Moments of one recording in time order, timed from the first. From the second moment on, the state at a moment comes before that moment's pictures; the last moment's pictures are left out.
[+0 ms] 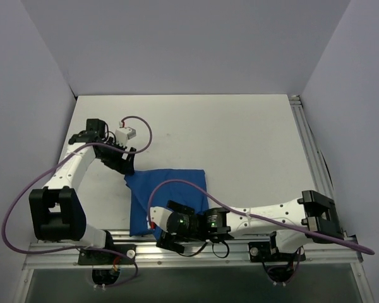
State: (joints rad) left arm 0.00 1.48 1.15 -0.87 0.45 0.46; right arm 1.51 1.48 0.95 -0.34 0.23 0.05
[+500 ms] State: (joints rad) left arm -0.16 1.40 1.08 -0.88 0.31 0.46; right arm 1.01 1.08 0.87 -0.32 0.29 0.48
